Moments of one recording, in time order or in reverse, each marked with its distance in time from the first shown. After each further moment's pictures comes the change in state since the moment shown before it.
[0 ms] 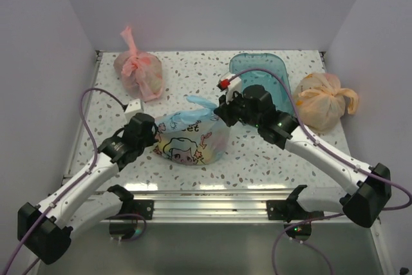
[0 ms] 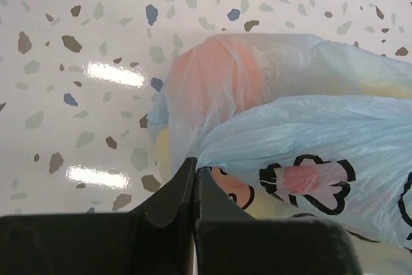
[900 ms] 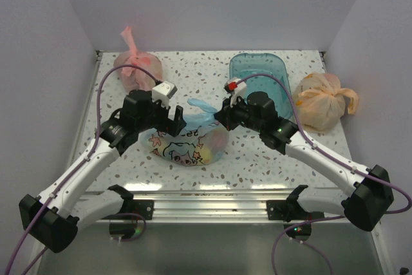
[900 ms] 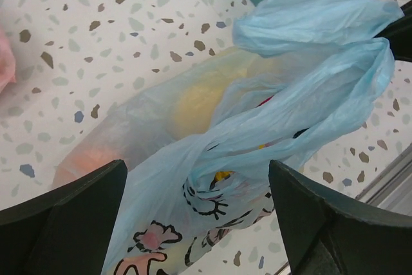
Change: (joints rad) left arm 0.066 0.109 0.241 0.151 0.638 0.590; right arm -0.042 -0.066 -0.212 0.232 -0.083 0.209
